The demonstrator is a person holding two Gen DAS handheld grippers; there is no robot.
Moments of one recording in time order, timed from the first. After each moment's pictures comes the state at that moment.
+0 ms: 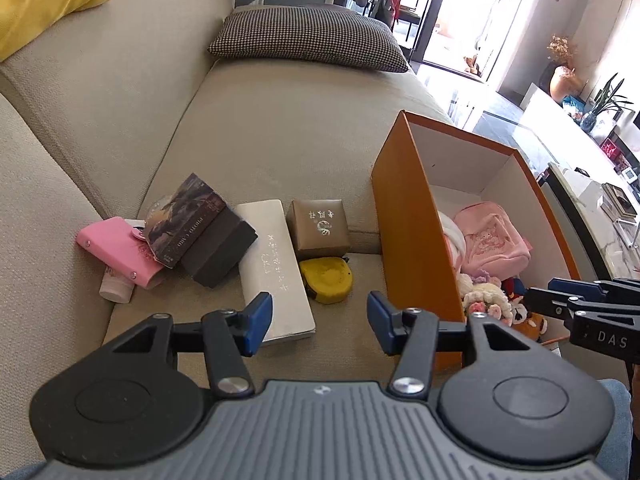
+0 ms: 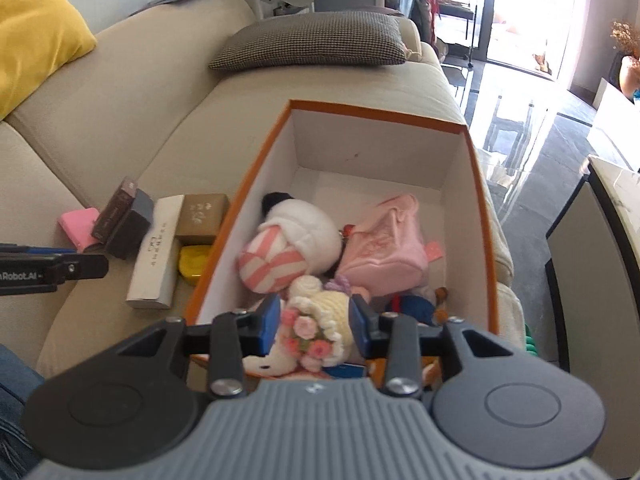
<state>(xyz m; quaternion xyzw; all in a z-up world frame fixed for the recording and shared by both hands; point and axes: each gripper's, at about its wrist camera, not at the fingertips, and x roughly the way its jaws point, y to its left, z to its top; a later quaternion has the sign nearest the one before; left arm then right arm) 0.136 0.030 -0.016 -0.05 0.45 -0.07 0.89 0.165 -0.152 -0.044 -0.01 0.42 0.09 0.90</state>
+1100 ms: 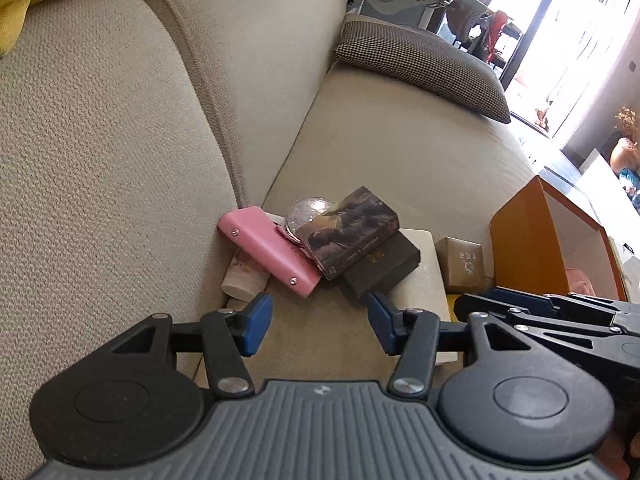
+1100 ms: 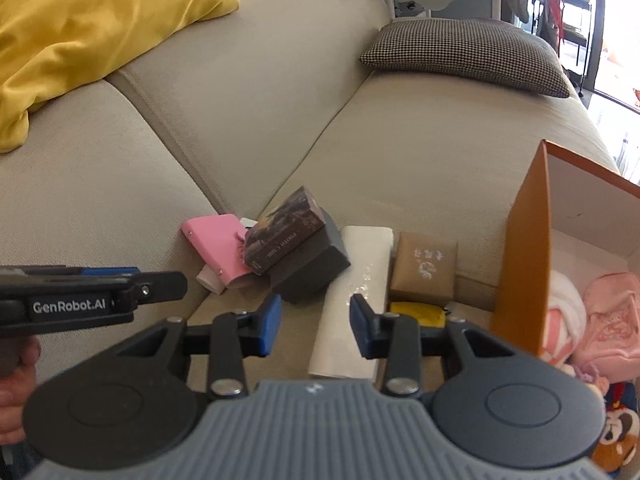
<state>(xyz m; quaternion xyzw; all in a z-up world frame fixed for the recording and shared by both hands) 0.150 0.168 -0.032 -0.14 0.45 0.03 0.88 0.227 0.029 -0.065 -0.01 0.42 0.23 0.88</state>
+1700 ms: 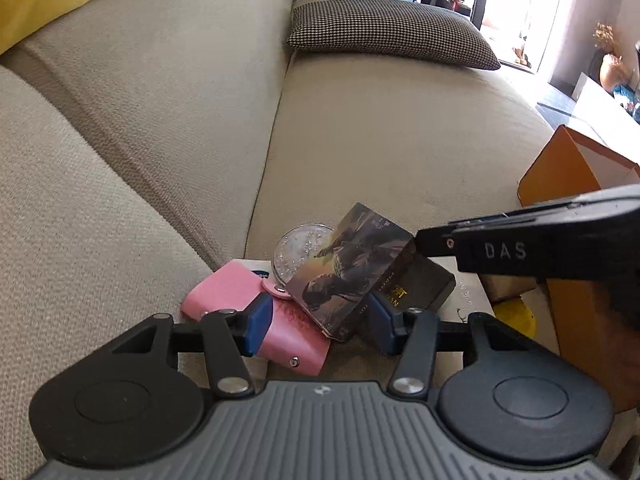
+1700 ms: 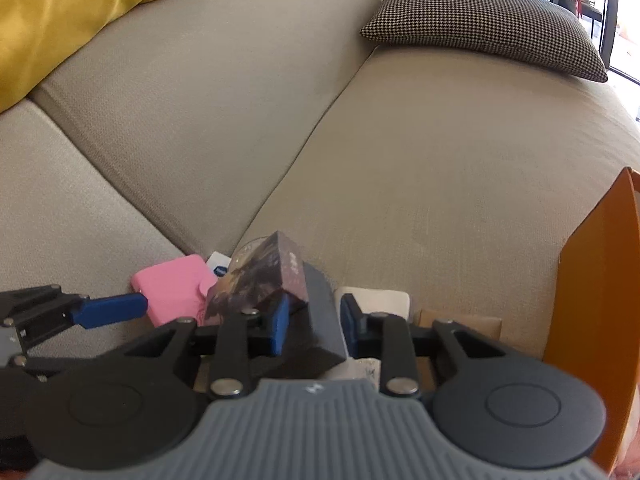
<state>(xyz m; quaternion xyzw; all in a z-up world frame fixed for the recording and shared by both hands) 0.226 0.141 -0.068 0.00 0.46 -0.02 0.89 0.336 0.057 -0.101 0.00 0.46 0.23 0.86</state>
